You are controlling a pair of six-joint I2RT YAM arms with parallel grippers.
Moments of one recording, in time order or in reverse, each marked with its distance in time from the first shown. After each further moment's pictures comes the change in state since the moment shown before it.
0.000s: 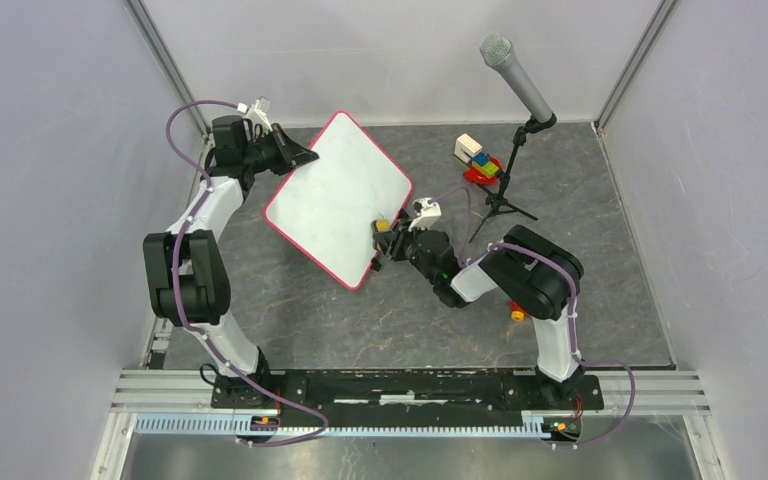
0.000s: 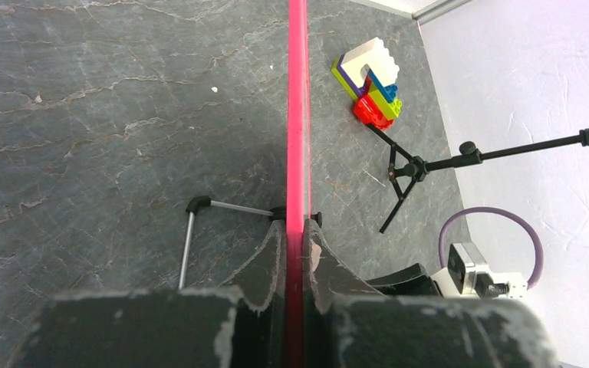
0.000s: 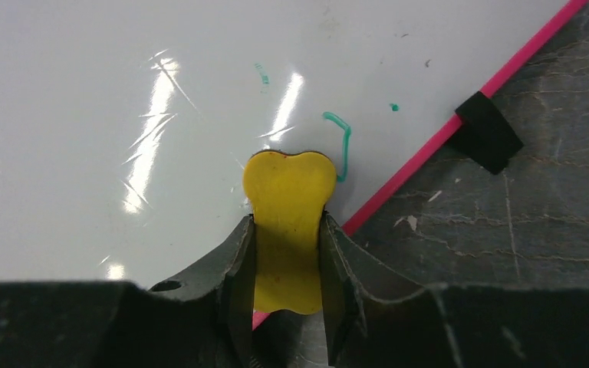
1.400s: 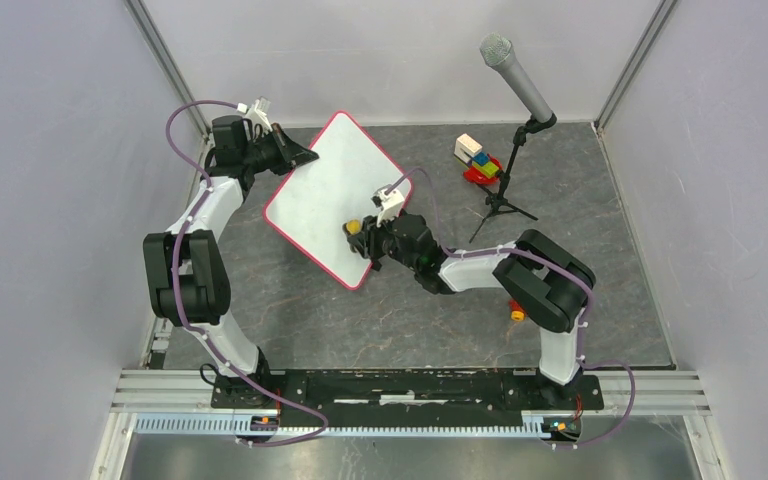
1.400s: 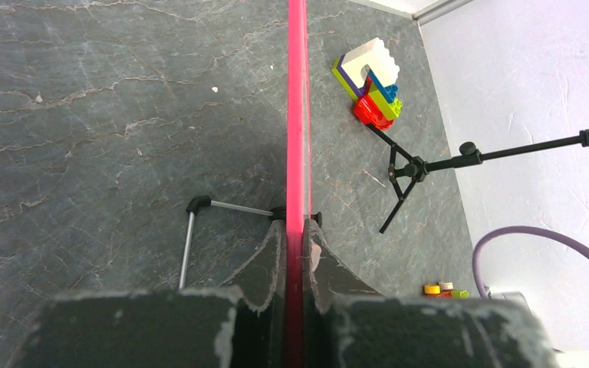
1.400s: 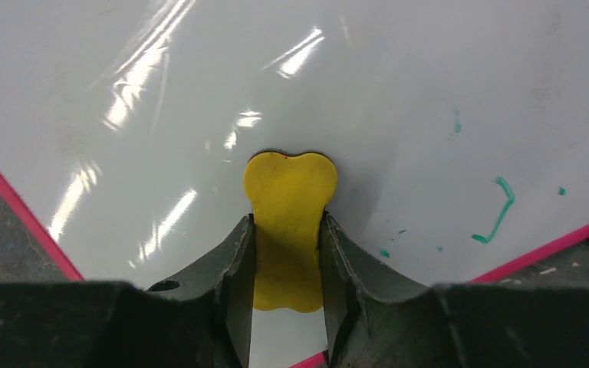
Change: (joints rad) left arm 0.000 0.000 0.000 0.000 -0.001 -0.001; right arm 0.076 -0.097 0.220 -0.381 -0.150 -0.242
